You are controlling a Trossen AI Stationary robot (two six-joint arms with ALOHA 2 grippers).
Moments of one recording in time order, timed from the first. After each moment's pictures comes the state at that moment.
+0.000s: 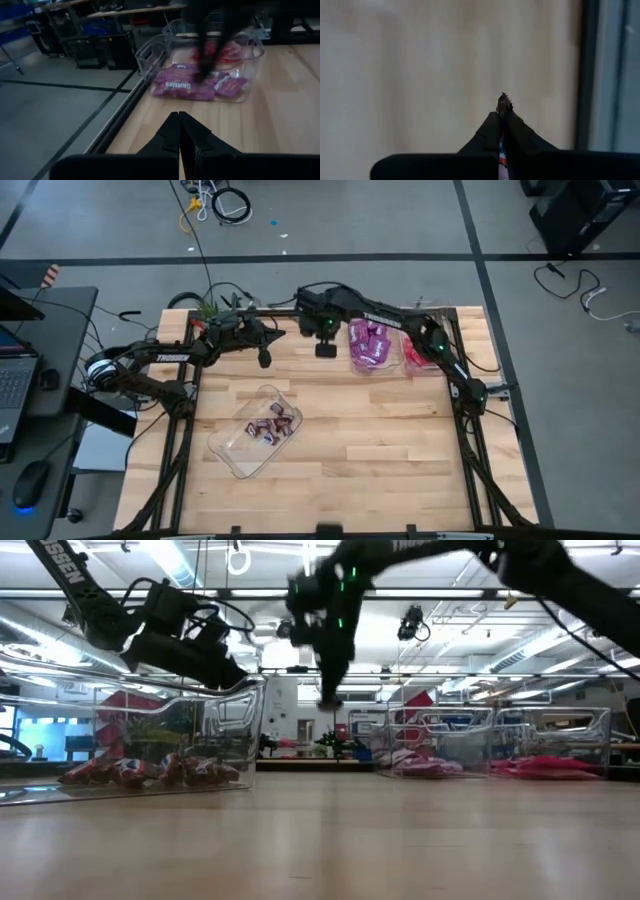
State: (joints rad) left arm 0.70 1.32 0.43 0.68 0.32 0.23; right arm -0.38 2.32 2.31 -1.29 0.06 -0.36
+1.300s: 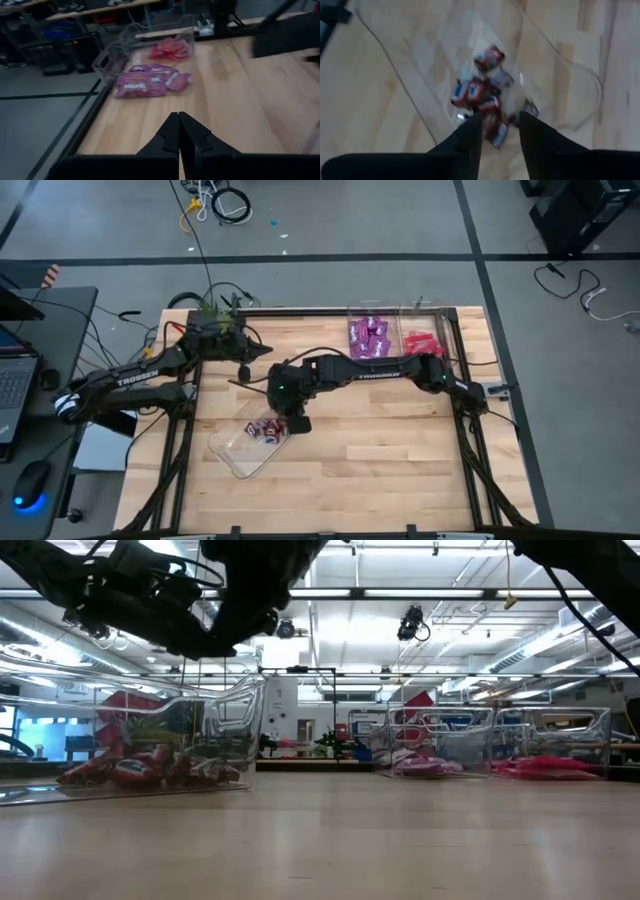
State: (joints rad) left arm 0.61 0.87 0.43 0.16 0.40 0.31; right arm 0.03 2.32 2.27 -0.92 -0.15 -0.14
